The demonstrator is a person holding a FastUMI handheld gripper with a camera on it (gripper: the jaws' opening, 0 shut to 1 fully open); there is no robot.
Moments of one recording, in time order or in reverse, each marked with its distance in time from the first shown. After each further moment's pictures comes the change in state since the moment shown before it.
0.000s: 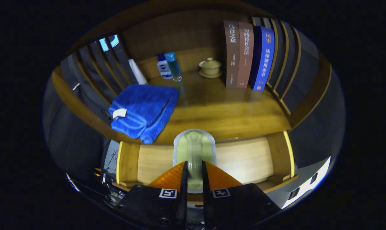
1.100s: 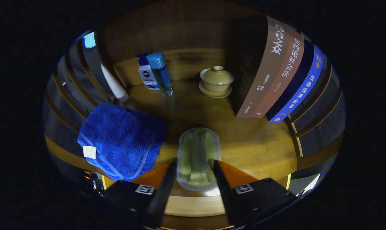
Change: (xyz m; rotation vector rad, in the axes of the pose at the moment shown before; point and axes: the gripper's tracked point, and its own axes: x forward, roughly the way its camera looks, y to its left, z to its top) arm 0.094 0.009 0.070 -0.089 0.033 -0.060
